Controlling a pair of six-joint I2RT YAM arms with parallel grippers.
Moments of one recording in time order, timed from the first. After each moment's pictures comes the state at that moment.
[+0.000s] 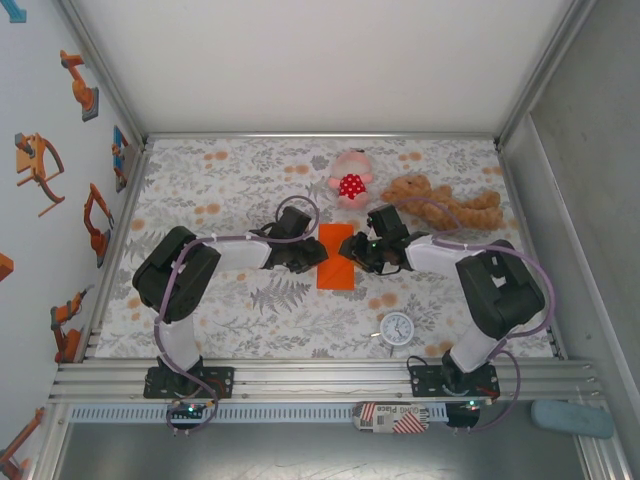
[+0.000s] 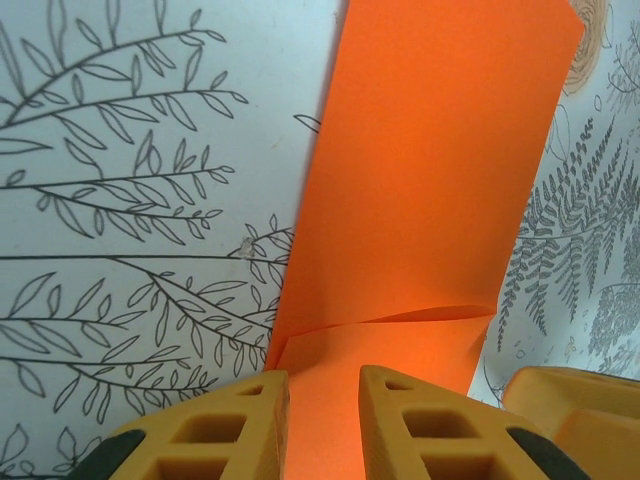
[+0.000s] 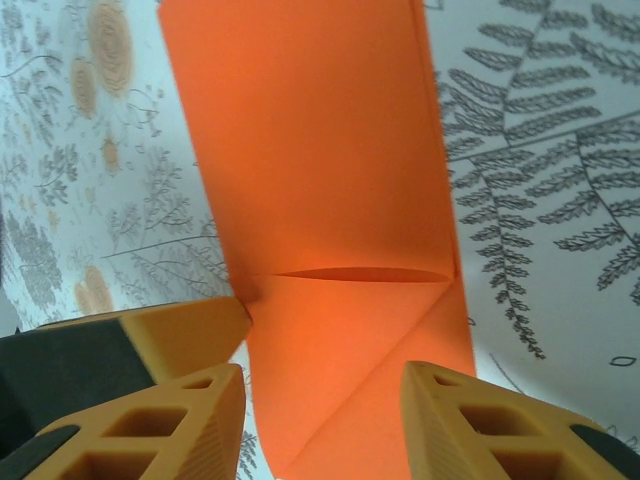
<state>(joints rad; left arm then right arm) -0.74 1.86 0.99 -0.09 0.25 -1.03 0.52 1.67 0.82 -0.10 -0.40 0.95</state>
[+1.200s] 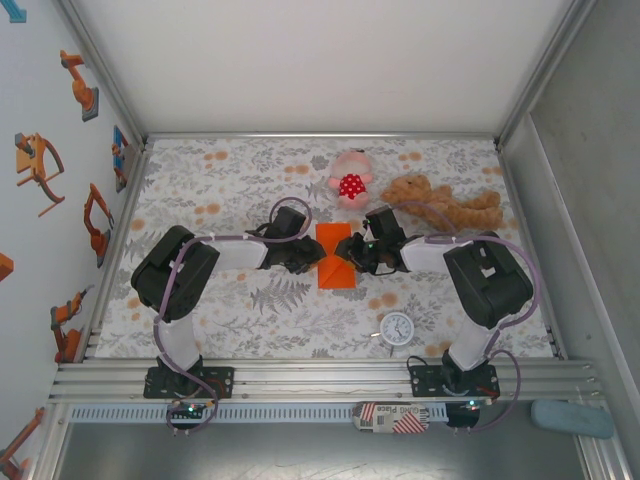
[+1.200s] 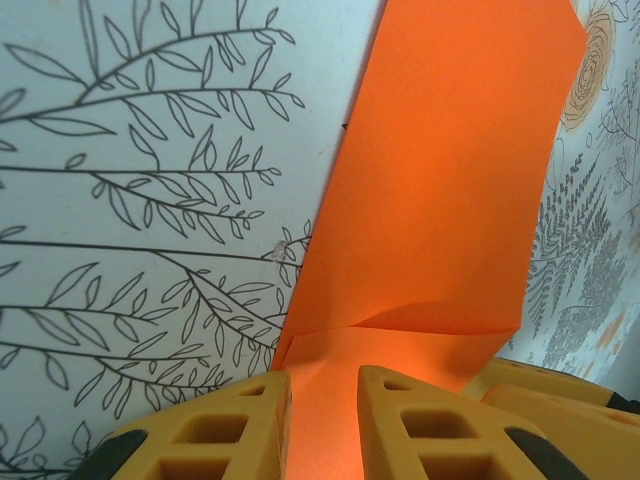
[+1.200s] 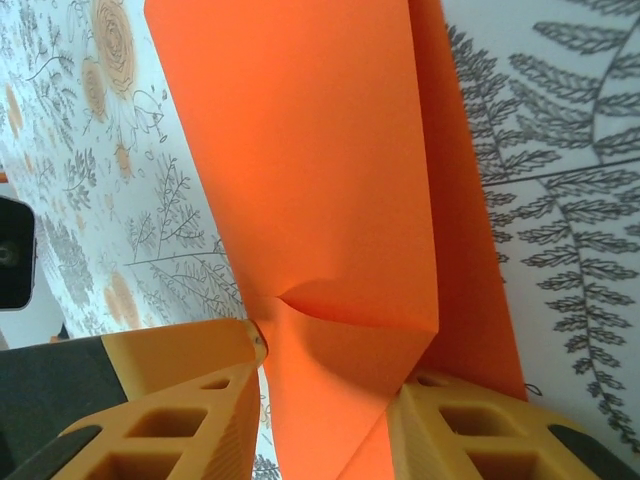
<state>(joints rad) -0.71 1.86 0.96 -0.04 0.31 -1.15 0.52 1.75 0.80 0.07 -0.48 1.02</state>
